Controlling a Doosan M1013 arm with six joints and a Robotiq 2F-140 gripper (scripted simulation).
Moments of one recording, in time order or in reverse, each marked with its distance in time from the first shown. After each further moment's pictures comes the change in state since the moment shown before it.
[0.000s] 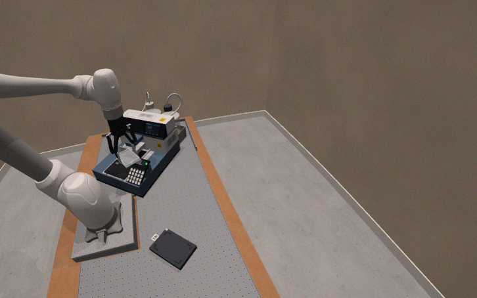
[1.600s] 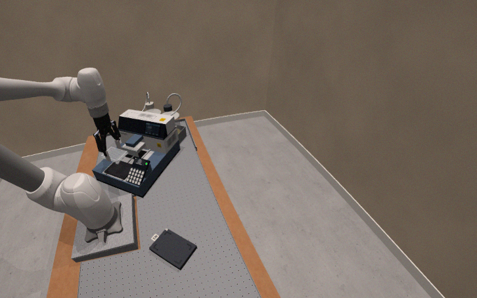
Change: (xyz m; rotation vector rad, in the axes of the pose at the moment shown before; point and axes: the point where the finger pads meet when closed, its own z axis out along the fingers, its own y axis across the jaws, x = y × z) arm 0.065 -0.046 -0.010 0.000 0.001 -0.400
